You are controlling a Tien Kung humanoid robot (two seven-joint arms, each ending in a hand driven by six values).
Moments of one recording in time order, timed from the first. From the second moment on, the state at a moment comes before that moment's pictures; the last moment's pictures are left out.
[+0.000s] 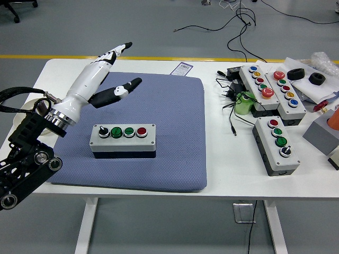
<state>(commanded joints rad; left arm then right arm) -0.57 0.45 -0.87 -1.35 1.50 0.37 -0.19 0.00 -0.04 1.39 0.18 -1.29 -0.26 -0.20</state>
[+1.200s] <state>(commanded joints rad) -0.56 0.45 -1.00 -1.13 0.52 0.07 -0.13 0.01 -0.04 1.39 0.18 -1.28 -0.26 -0.20</state>
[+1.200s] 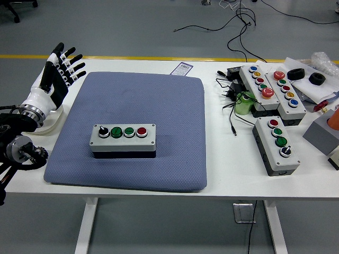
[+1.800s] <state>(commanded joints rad) -0.55 0.44 -0.99 -1.11 0.61 0.13 -0.13 0.00 -0.03 1.40 0.18 -1.29 -0.26 -0.21</state>
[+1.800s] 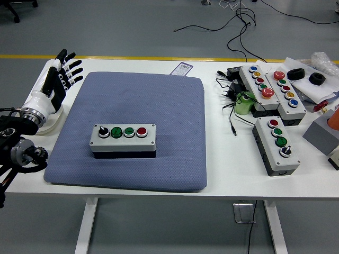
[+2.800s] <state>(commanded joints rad) -0.55 0.44 -0.99 -1.11 0.61 0.13 -0.12 0.01 -0.03 1.40 0.18 -1.30 -0.26 -0.20</state>
